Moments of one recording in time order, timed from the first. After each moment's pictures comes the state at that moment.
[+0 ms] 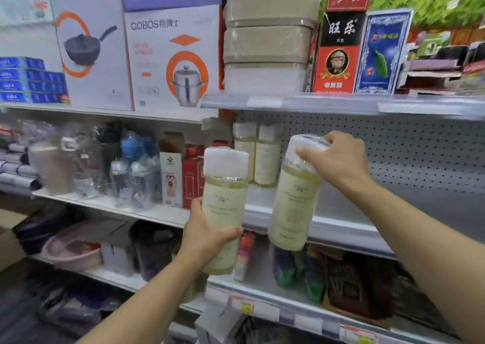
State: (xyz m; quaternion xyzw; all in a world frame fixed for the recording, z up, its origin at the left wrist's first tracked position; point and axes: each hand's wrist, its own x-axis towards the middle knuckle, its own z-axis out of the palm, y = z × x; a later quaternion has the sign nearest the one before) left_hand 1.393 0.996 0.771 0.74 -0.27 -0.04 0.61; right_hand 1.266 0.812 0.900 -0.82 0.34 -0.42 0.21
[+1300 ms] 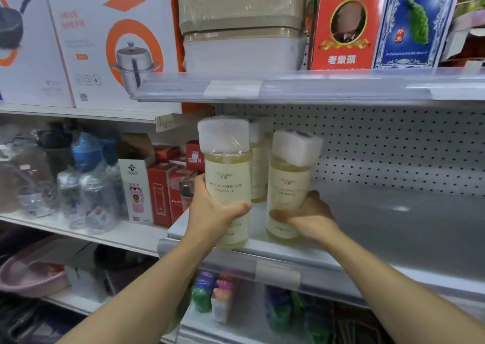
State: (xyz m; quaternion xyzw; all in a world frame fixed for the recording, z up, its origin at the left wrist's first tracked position) left_hand 1.477 0.840 0.791 0.69 -0.30 -0.04 0.66; right_hand 1.375 0.670 0.780 -0.83 0.36 -0.20 0.36
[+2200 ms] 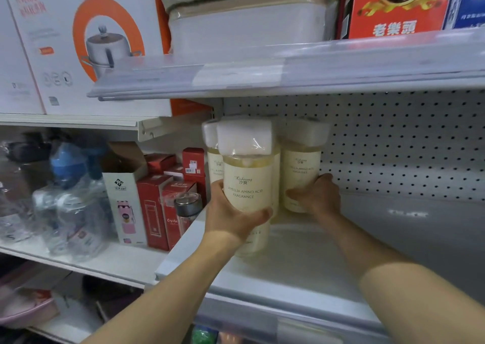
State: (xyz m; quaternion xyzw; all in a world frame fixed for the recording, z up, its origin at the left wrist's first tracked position) left_hand 1.540 0.769 0.780 0.72 -0.30 -0.03 0.63; right_hand 1.492 0.578 0.771 -0.76 0.45 -0.33 0.33
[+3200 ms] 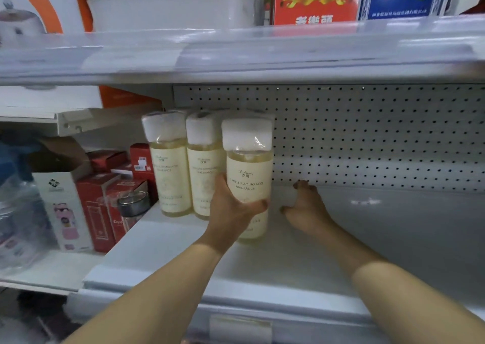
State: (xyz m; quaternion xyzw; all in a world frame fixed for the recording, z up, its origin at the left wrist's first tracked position) left_hand 1.503 0.681 0.761 0.68 -0.36 -0.07 0.63; right_hand 1.409 0.552 0.757 -0.85 0.40 -0.23 0.25
